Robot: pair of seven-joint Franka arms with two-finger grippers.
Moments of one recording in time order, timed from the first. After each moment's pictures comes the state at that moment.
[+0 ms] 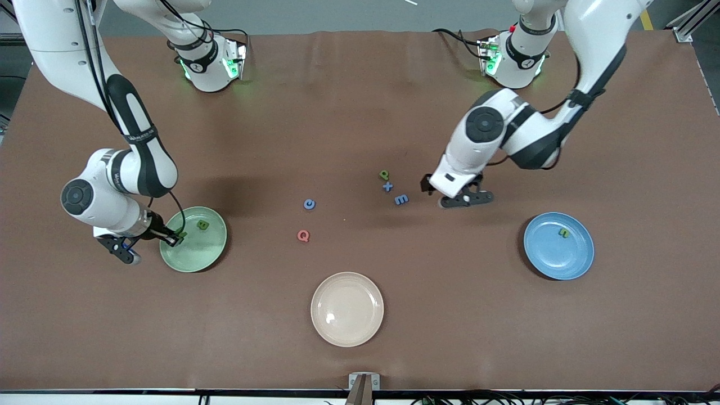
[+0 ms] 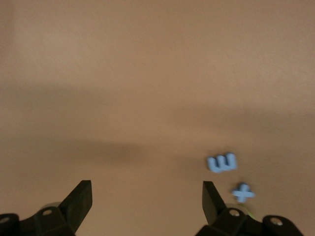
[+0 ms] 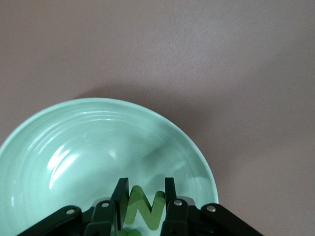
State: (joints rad) left arm 0.28 0.47 -0.92 -2.05 0.44 2.26 -1.06; right arm 0.05 0.50 -0.09 -2.01 0.13 2.48 0.47
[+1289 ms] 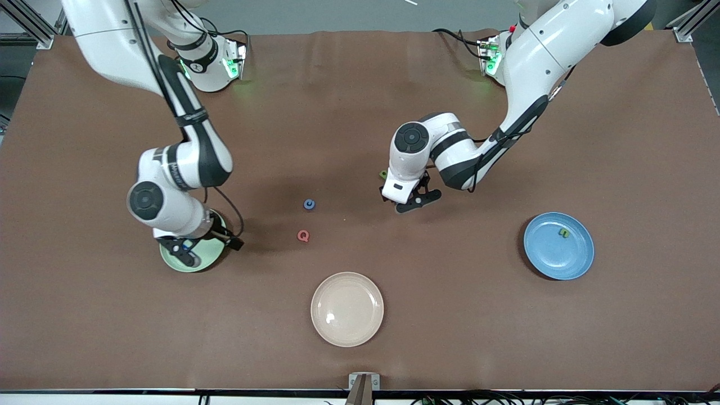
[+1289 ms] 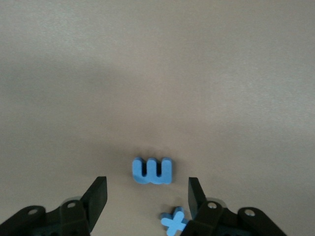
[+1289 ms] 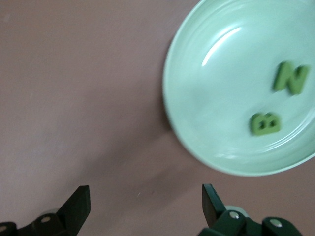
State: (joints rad) left arm -0.06 0.73 -0.72 -1.86 0.63 2.31 -1.47; right arm 0.34 0.50 -0.07 -1.85 0.14 2.28 0.79
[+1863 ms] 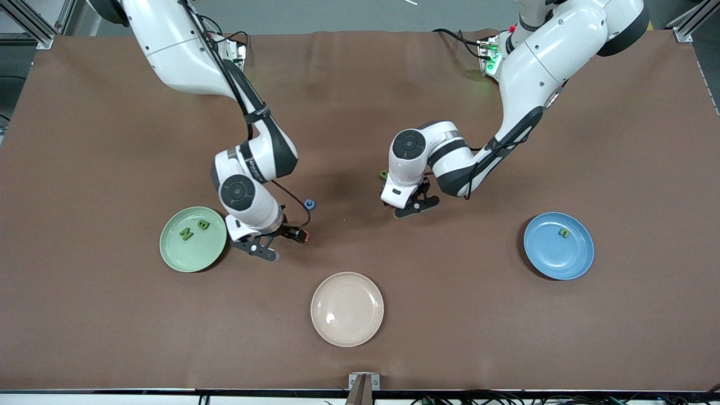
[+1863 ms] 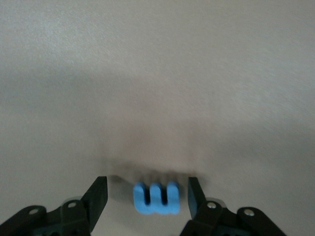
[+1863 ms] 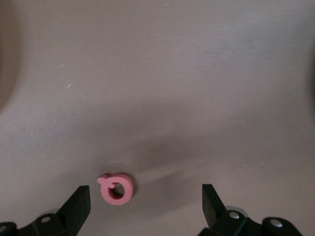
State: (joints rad) left arm -0.07 0.79 -0.70 -1.84 0.72 2.31 -1.47; right arm 0.54 0.65 -0.07 -1.71 0.10 2.37 0.72
